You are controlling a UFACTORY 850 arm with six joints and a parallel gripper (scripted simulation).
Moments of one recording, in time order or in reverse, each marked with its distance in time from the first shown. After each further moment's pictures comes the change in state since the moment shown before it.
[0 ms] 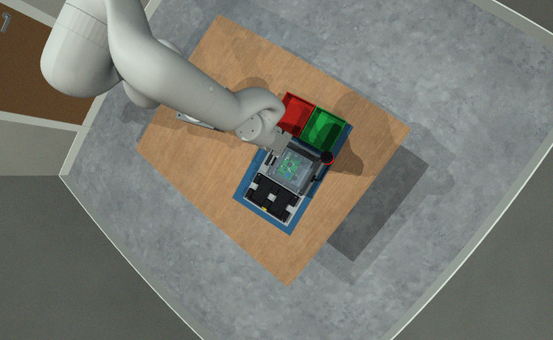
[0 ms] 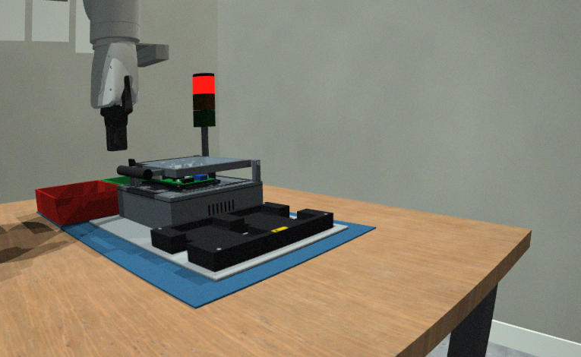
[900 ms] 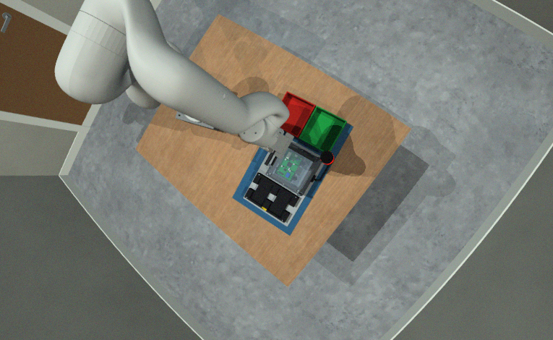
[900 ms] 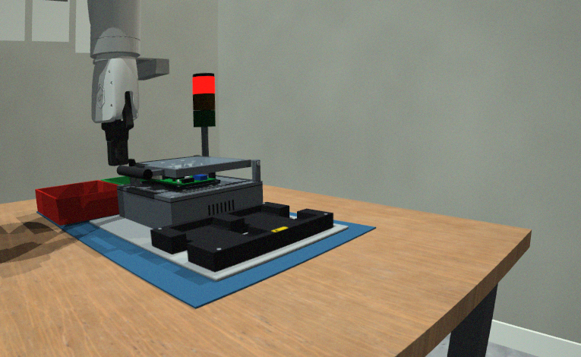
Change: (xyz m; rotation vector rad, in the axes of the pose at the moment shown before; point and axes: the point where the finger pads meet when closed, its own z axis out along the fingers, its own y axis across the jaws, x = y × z) arm 0.001 0.000 0.024 -0.001 -0.001 0.000
